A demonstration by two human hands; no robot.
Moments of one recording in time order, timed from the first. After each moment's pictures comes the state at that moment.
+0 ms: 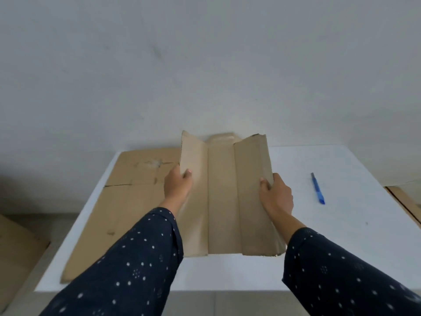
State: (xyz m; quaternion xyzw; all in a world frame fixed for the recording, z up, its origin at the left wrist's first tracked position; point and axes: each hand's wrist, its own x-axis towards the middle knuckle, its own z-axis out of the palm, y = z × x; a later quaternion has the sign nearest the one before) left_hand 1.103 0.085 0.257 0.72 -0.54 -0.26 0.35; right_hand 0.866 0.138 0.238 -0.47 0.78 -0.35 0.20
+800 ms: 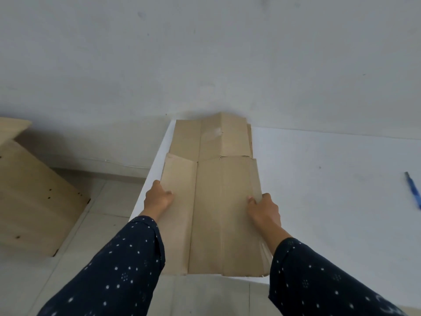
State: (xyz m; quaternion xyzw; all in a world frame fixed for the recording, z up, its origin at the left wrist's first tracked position) left_hand 1.426 0.091 0.147 0.83 -0.42 -0.33 0.17; right_hand 1.145 0.118 0.159 -0.43 0.81 -0.16 0.37
